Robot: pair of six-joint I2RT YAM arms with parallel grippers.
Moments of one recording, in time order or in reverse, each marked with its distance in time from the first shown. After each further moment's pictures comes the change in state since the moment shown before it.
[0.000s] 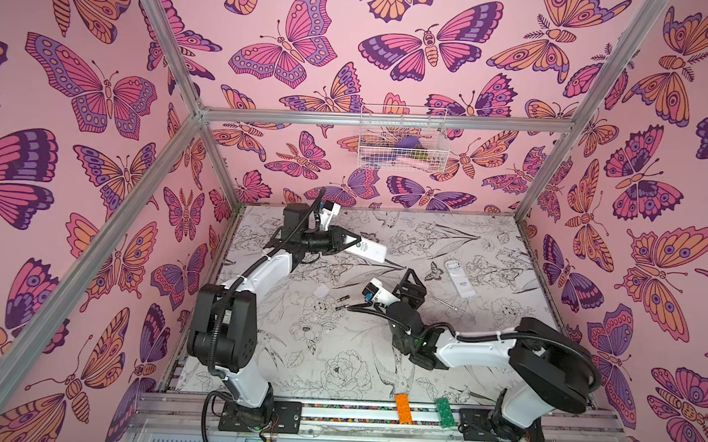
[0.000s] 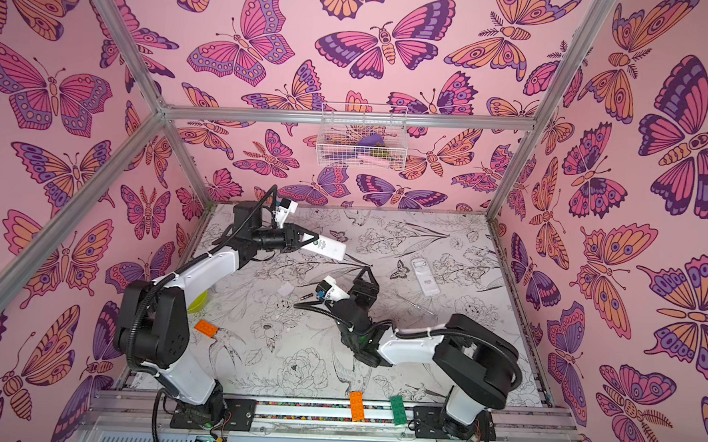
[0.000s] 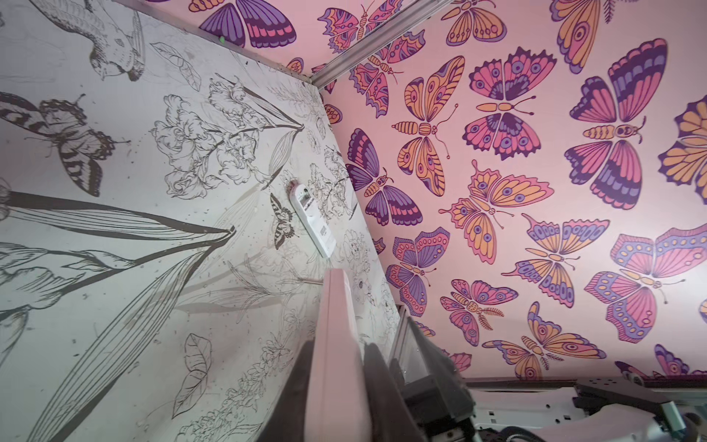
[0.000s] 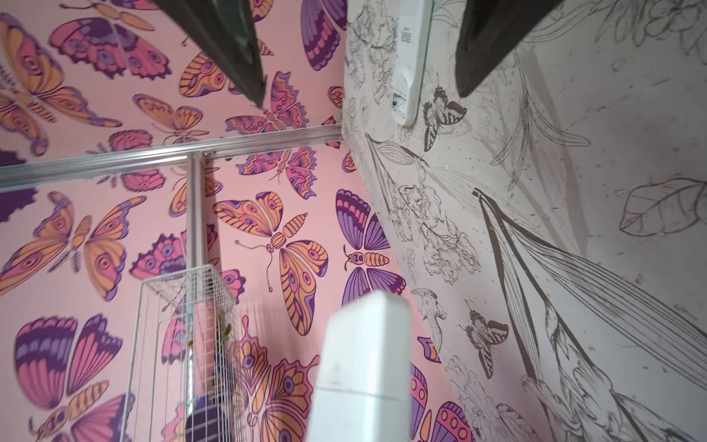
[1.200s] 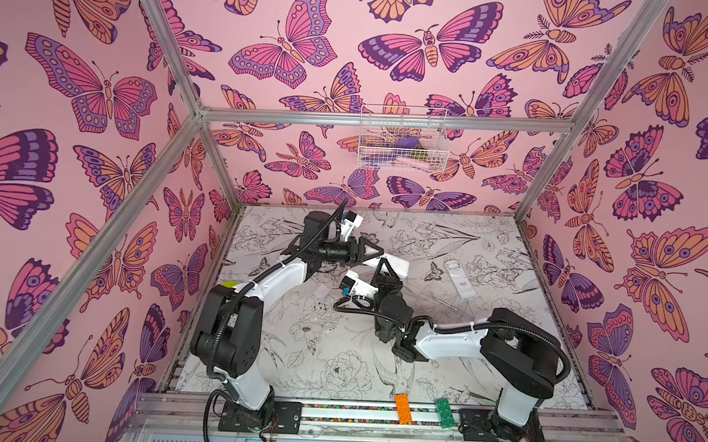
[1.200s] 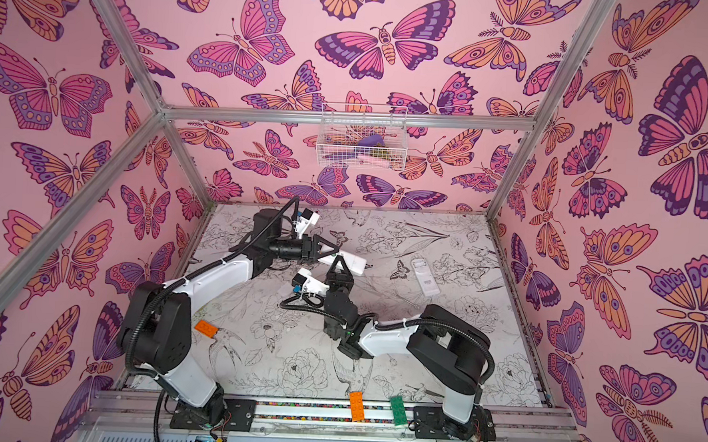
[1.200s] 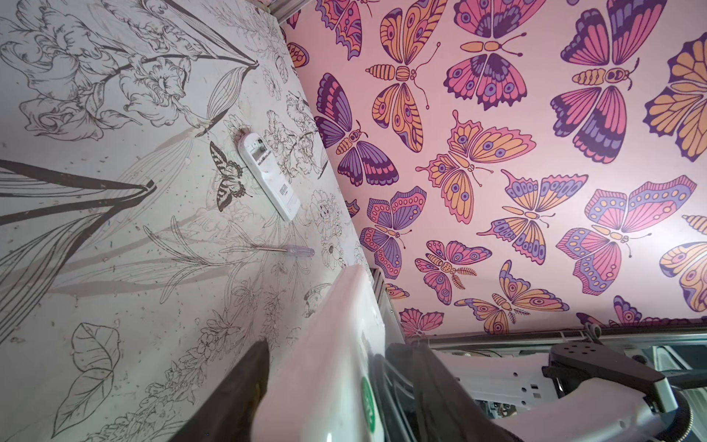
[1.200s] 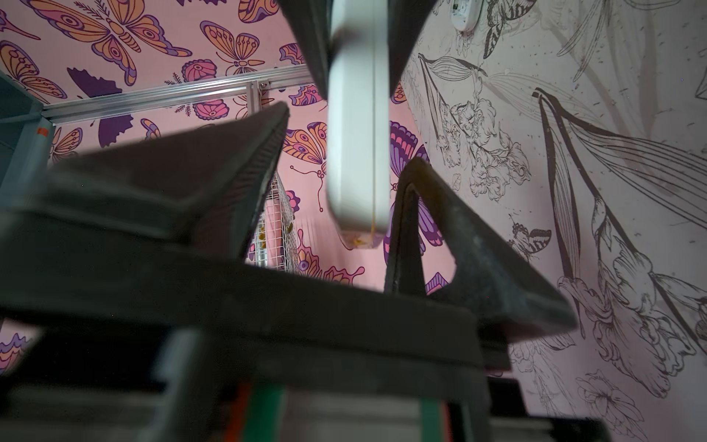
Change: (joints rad) left arm -0.145 -0.002 -0.032 0.055 0.033 -0.113; right arm 0.035 0.230 0.164 0.505 -0.068 -0.581
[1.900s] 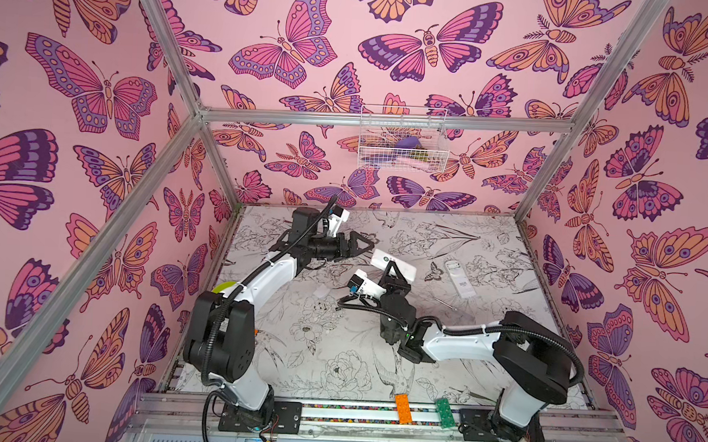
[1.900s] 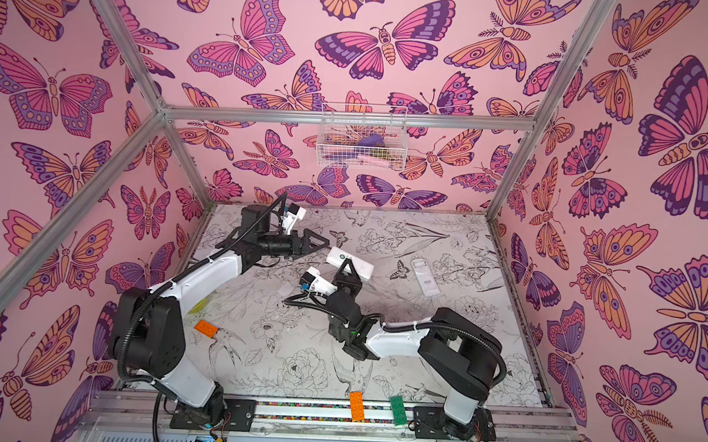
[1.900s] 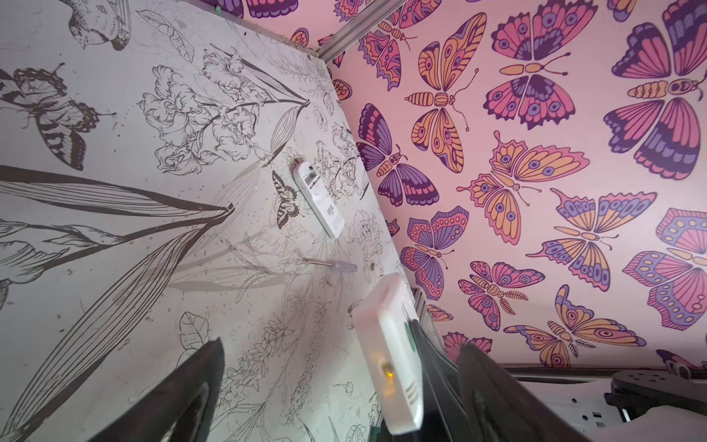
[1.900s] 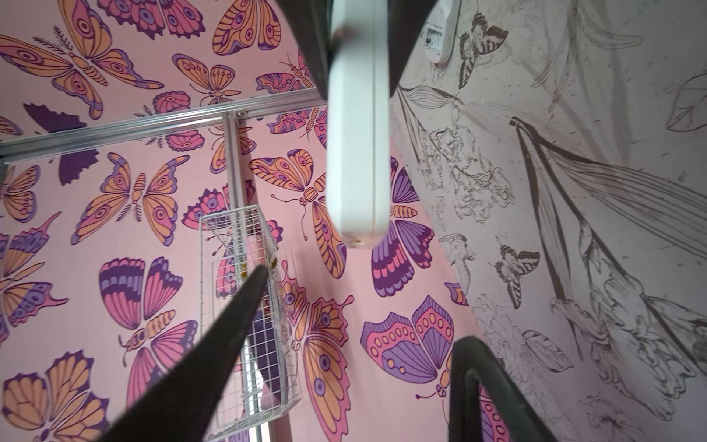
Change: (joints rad) left arm 0.073 -0.046 0.026 -0.138 -0.087 0.148; right arm -0.008 -0.070 -0.046 -0.080 0.041 0.121
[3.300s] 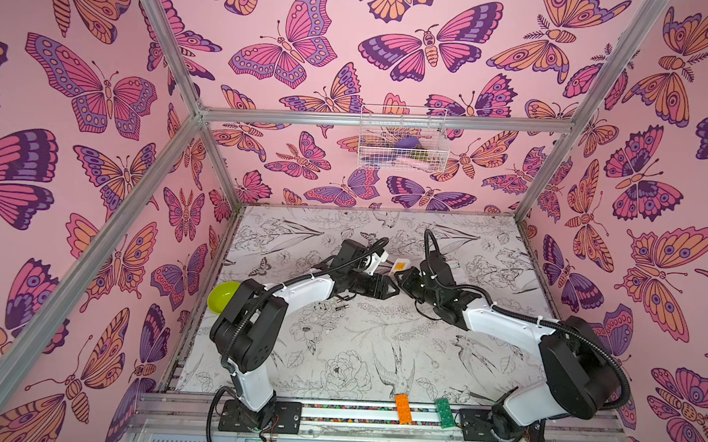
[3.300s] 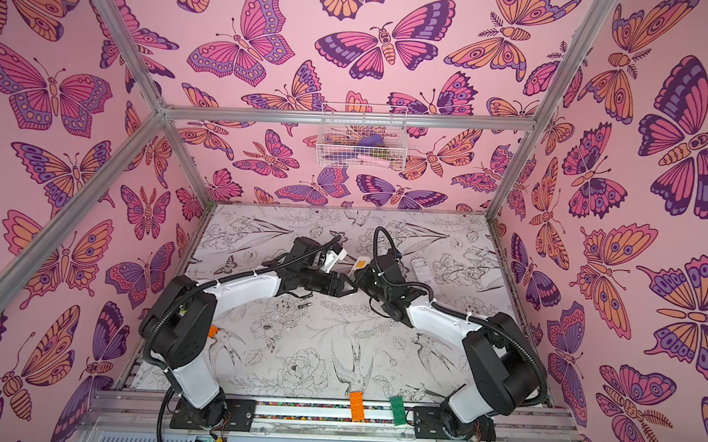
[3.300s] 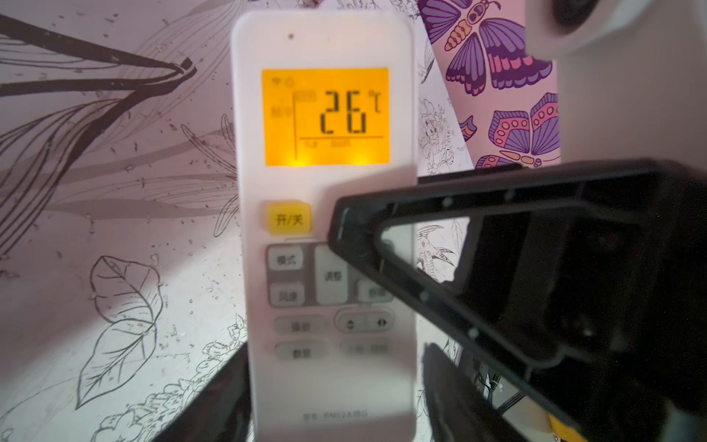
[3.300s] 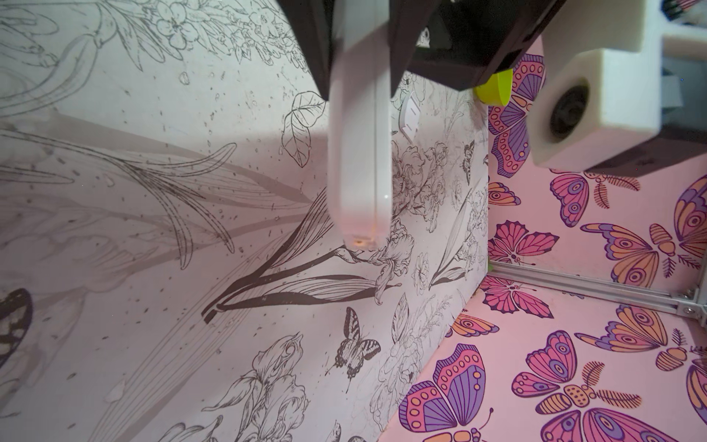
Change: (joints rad) left arm -0.308 0.122 -0.090 -0.031 -0.258 0.163; right arm -0.444 -0.202 0.003 -0.807 -1.065 2.392
